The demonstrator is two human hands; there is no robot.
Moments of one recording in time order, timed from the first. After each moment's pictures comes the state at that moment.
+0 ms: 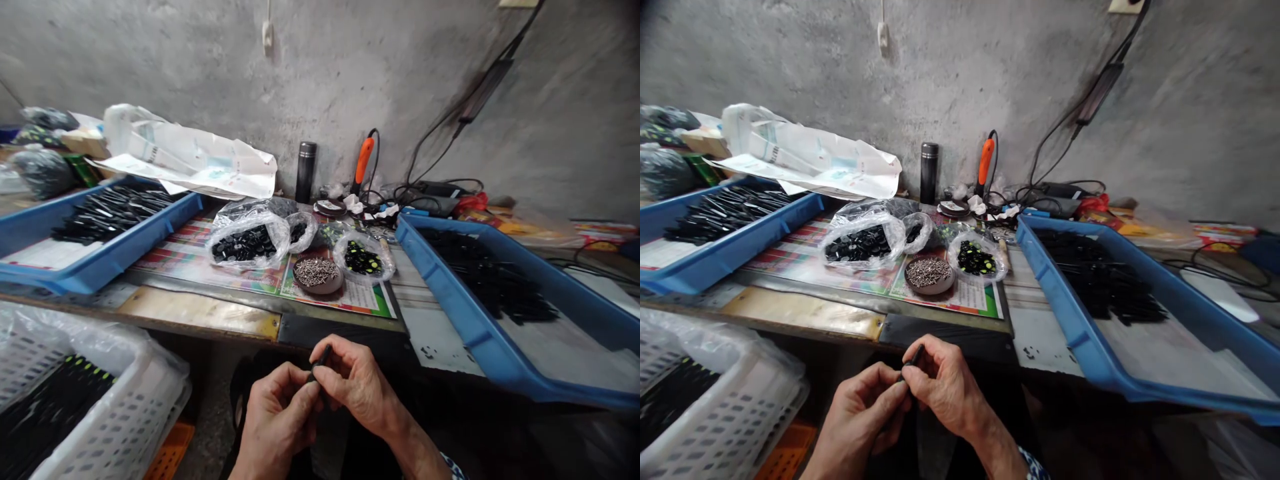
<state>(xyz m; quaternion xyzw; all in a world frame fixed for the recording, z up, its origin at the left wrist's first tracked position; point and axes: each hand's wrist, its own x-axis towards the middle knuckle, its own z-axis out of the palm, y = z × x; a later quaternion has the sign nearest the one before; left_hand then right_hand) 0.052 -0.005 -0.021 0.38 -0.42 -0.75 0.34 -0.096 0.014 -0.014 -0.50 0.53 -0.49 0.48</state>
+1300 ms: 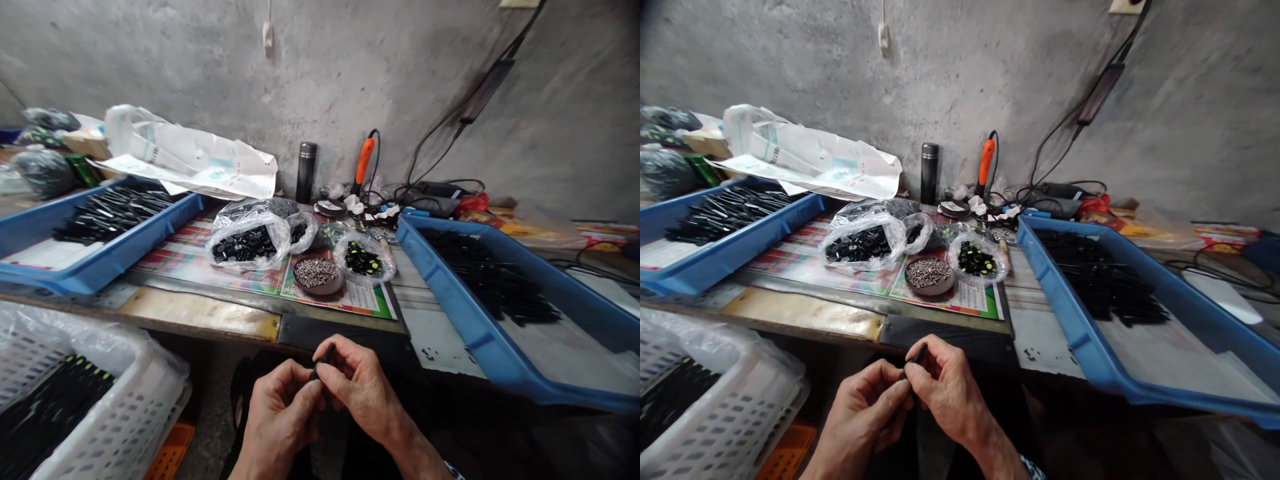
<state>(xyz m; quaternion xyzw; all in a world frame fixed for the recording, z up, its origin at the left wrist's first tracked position) 0.048 -0.007 -0.018 0.38 -0.42 -0.75 0.34 -0.097 0.015 -0.010 -0.51 0.52 -0.50 0.46</state>
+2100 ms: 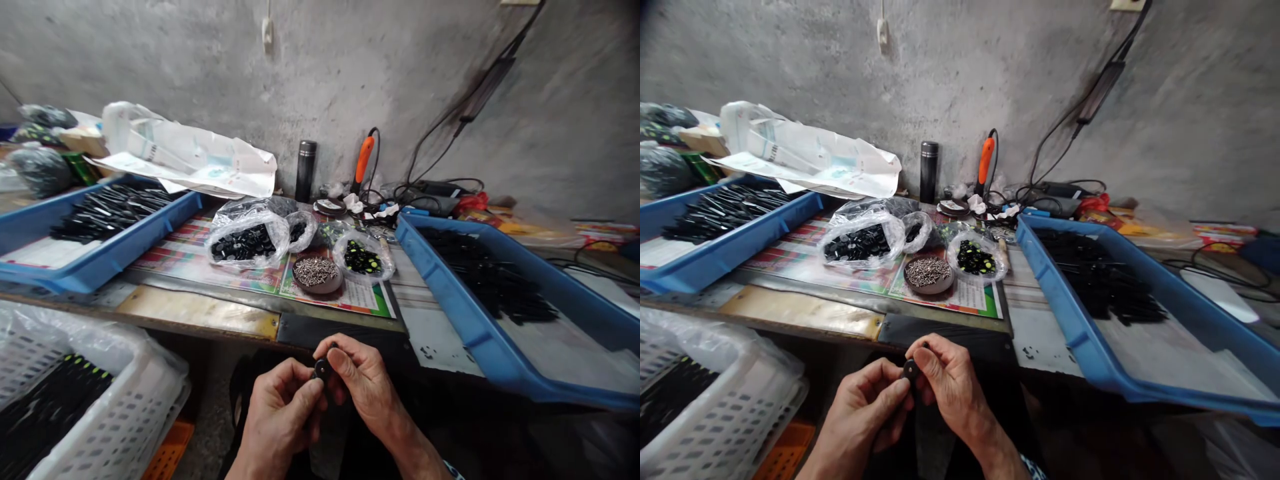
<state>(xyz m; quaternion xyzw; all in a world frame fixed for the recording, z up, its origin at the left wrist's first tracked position) 0.047 -0.009 -0.008 0.40 -0.40 -0.76 0.33 -0.101 0.017 -0.016 -0.51 0.49 -0.54 0.46</state>
